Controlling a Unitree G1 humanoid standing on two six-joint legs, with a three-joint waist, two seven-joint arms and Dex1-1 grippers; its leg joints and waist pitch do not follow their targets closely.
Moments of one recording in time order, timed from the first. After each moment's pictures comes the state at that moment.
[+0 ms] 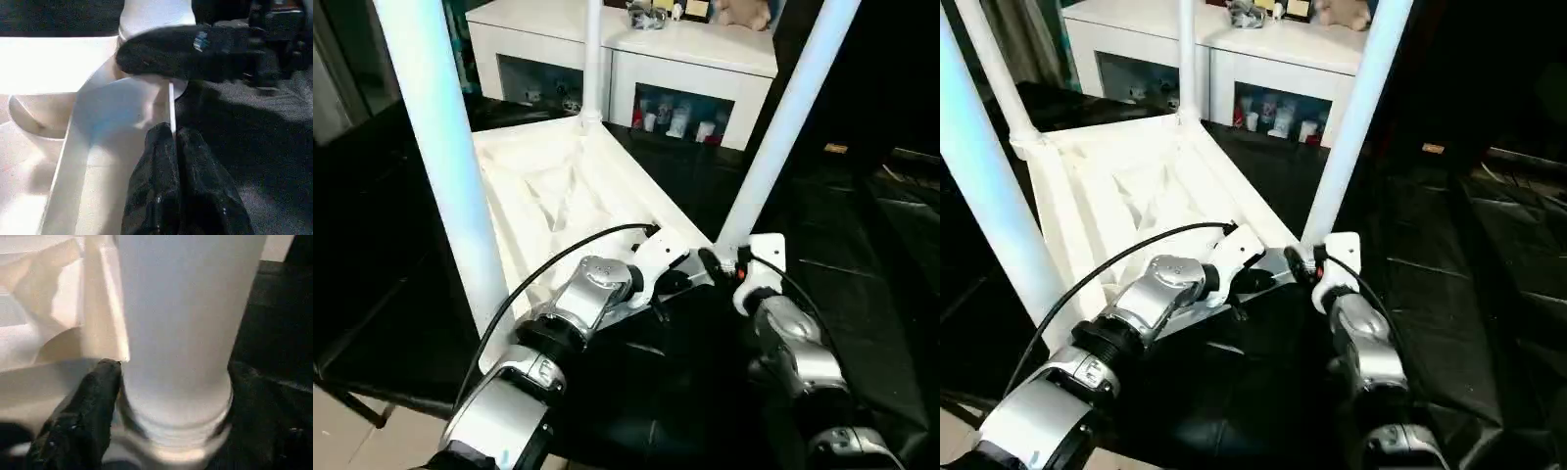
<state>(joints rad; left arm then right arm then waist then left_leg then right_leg) -0.75 -0.01 -0.28 0.84 0.12 0.21 -0.73 -0.39 -0.12 -0.06 0.65 0.17 -0.04 0.34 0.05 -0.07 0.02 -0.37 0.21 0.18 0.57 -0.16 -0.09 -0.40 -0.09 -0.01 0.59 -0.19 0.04</state>
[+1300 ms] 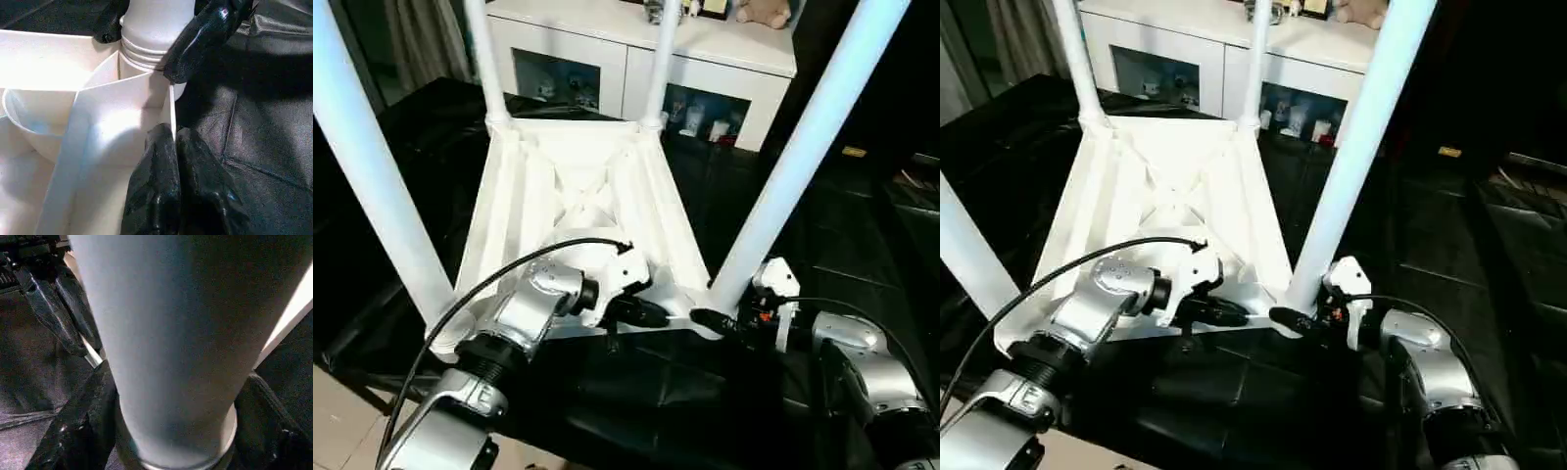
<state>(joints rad) -0.60 0.21 -0.33 0.55 0.06 0.20 -1.21 -0.27 -0.41 0.08 0.44 0.25 0.07 1.01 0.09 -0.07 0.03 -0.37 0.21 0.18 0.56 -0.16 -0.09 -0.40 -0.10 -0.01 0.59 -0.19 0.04</state>
